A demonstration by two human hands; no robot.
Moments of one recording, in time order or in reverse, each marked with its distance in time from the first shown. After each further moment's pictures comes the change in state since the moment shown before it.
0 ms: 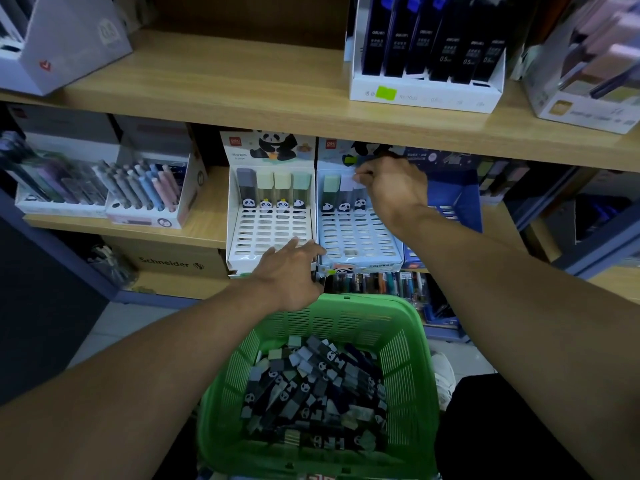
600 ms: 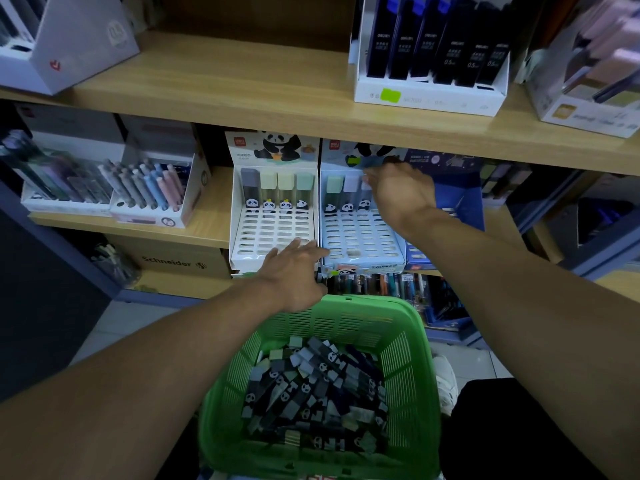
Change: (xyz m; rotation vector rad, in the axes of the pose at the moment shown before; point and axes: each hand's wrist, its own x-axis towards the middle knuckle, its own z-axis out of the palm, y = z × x) left_hand 0.003 -0.001 0.003 0.013 -0.015 0.005; right_hand -0.002 0.005 -0.006 -0.172 -0.082 -0.046
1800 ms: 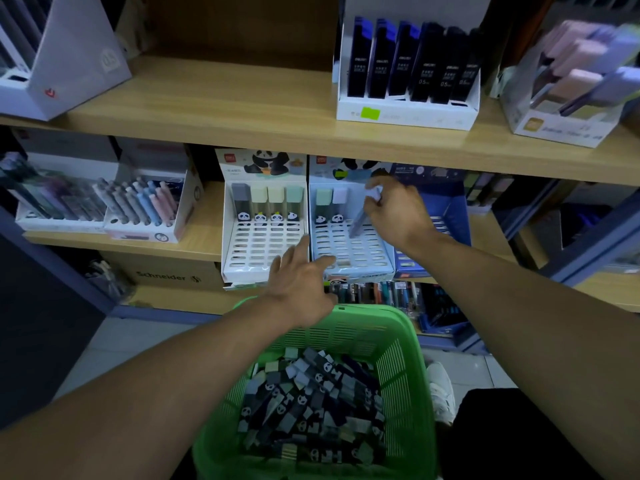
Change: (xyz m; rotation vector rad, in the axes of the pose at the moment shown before) left_hand -0.009 0.033 -0.002 0.037 0.058 -0.030; right_hand -0.019 0.021 0.006 0.385 0.077 0.018
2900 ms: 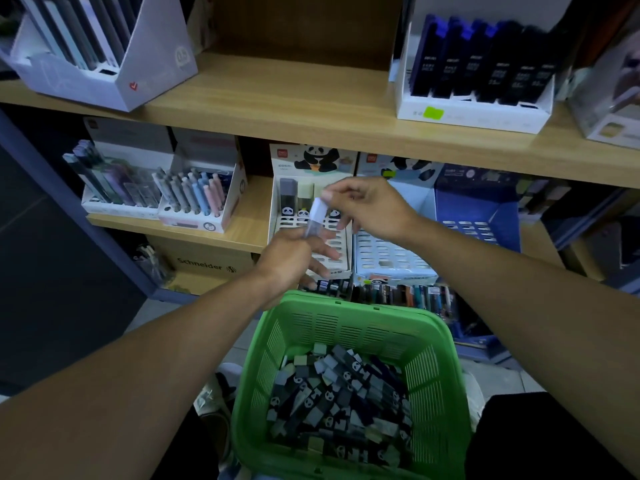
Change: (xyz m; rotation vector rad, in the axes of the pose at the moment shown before) left_hand -0.018 -0.057 -0.035 -1.236 0.198 -0.211; right_hand -0.006 -0.094 0.030 0.560 -0.339 -0.170
